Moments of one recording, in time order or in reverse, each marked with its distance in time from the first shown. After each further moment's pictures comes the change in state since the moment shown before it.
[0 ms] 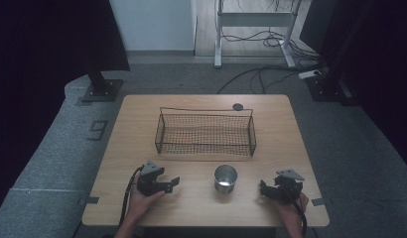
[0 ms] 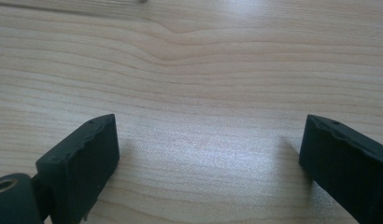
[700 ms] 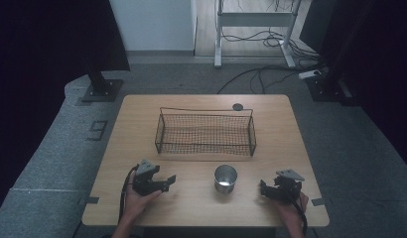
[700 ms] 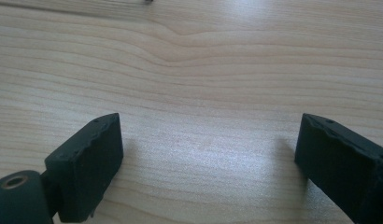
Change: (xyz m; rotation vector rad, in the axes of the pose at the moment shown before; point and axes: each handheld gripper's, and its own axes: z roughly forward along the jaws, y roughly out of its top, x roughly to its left) left arm 0.003 0.004 -0.017 -0.040 0.031 -0.007; right arm 0.000 0.000 -0.001 -0.008 0.011 -0.010
